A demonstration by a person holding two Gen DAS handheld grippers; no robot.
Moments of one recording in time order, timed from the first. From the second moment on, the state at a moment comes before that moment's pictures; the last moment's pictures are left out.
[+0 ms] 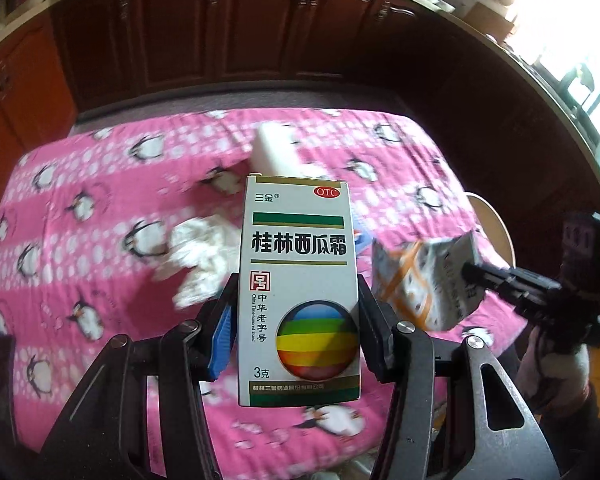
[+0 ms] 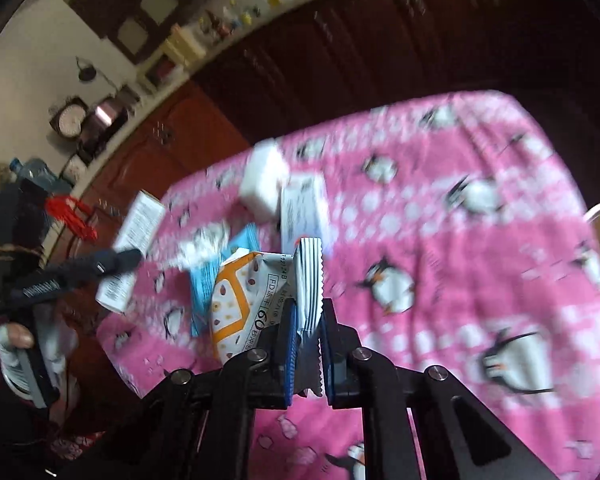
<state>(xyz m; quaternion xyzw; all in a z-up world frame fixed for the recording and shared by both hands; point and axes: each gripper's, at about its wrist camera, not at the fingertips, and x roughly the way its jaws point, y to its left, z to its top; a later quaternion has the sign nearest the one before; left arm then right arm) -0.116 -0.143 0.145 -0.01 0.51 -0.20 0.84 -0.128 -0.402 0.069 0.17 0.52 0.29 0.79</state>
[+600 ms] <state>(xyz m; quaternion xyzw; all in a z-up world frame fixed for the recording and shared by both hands) -0.109 -0.325 0.160 0.06 0.49 -0.32 0.81 -0.132 -0.570 0.112 0.19 0.45 0.11 0.86</state>
